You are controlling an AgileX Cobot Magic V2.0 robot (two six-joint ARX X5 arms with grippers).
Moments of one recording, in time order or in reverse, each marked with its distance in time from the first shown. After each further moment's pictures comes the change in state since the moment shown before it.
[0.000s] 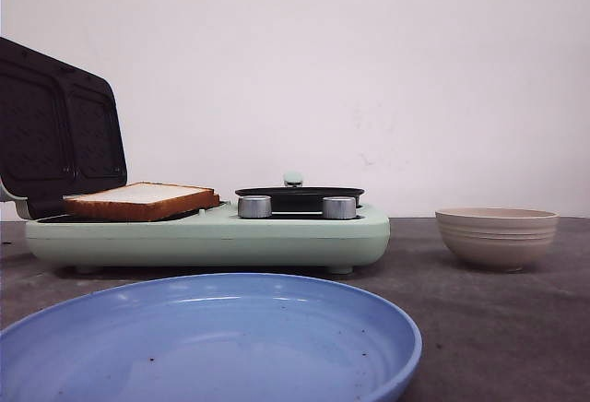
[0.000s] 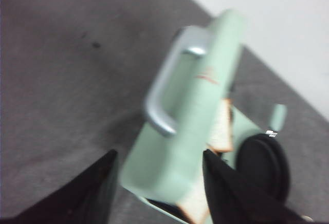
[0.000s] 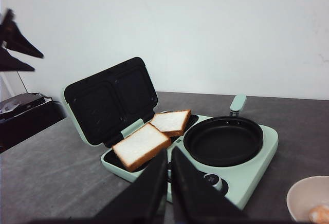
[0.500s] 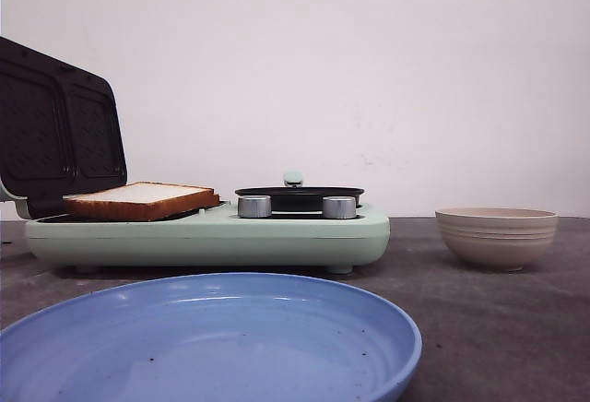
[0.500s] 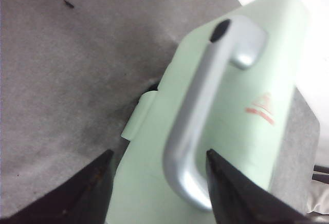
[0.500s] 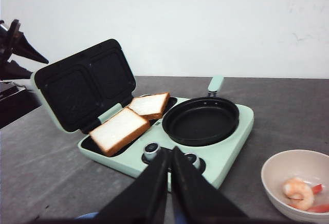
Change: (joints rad) left arm 0.014 0.264 0.000 0.100 0.207 -0.014; right arm 0.000 0.000 0.000 -0.076 0.080 0.001
